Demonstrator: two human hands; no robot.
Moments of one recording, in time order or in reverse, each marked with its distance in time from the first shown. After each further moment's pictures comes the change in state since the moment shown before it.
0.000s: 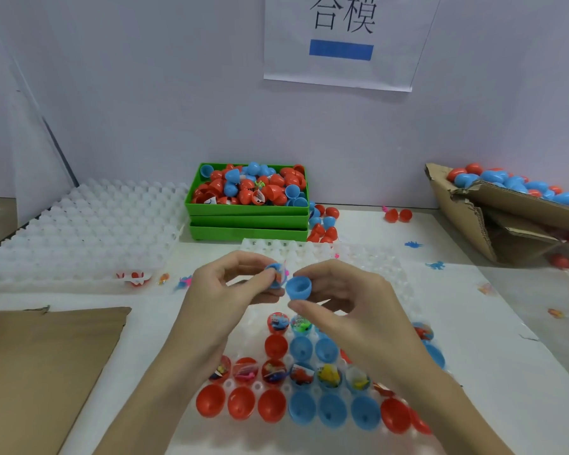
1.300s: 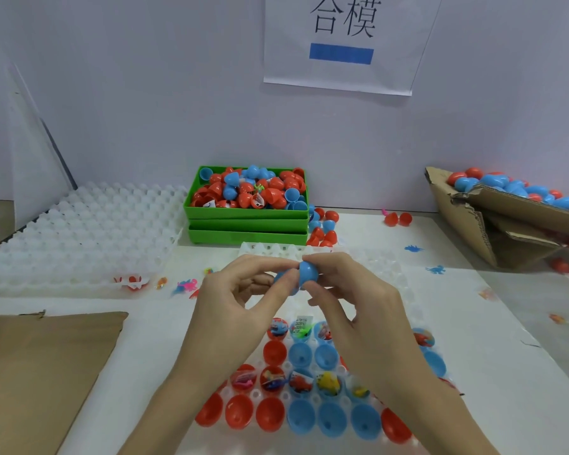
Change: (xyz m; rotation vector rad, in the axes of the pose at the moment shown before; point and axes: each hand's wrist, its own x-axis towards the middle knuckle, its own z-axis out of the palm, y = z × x) left_hand -0.010 0.004 0.012 0.209 -0.036 0.355; right_hand 0.002 -0.002 0.005 -0.182 0.156 -0.215
